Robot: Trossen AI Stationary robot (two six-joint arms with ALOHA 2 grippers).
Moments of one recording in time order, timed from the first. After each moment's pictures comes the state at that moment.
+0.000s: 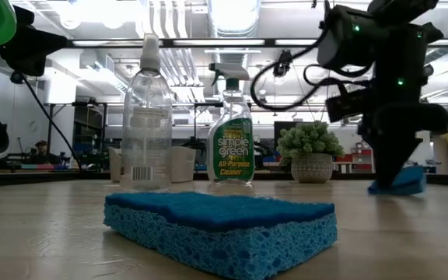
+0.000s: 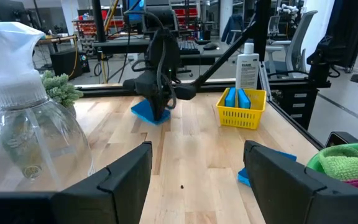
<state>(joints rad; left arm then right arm) -0.92 0.65 0.12 0.39 -0.89 -0.08 0.17 1.56 0.79 -0.66 0.12 0.55</state>
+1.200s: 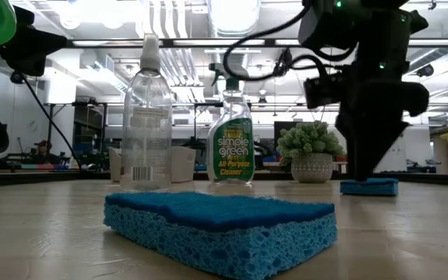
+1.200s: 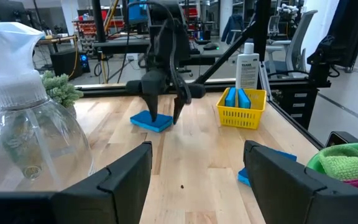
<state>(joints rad) -0.92 0.64 0.12 0.39 -0.89 -0.08 0.21 1.65 0.92 -0.65 0.11 0.55</state>
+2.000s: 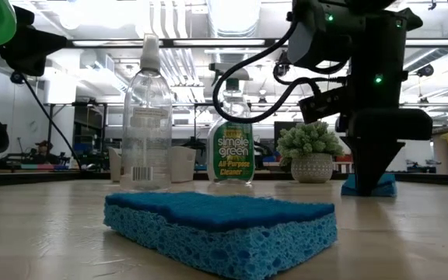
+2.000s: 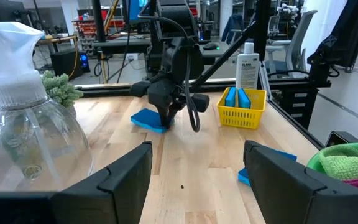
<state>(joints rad) -0.92 0.64 0.12 0.39 -0.89 -0.08 0.24 1.81 1.04 -0.78 0.19 0.59</state>
